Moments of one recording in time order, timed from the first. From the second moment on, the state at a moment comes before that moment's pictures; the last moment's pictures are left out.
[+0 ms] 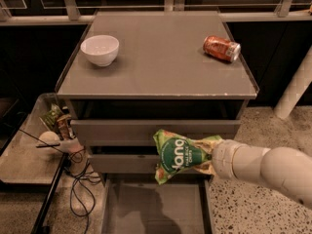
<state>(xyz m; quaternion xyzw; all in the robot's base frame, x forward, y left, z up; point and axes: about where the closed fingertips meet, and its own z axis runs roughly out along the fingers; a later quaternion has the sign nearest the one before) 0.470 -0.145 0.696 -0.67 0.61 -0.07 0.42</state>
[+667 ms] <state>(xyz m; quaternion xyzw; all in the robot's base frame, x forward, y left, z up) 0.496 -0.162 0.806 -0.66 0.60 -0.04 0.44</state>
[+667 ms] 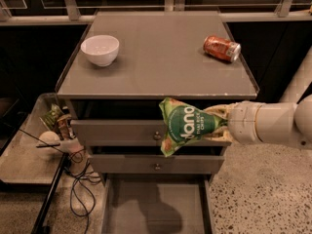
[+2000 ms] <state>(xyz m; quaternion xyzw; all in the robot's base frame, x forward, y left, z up) 0.544 -0.162 0.928 -0.69 0.55 -0.09 0.46</state>
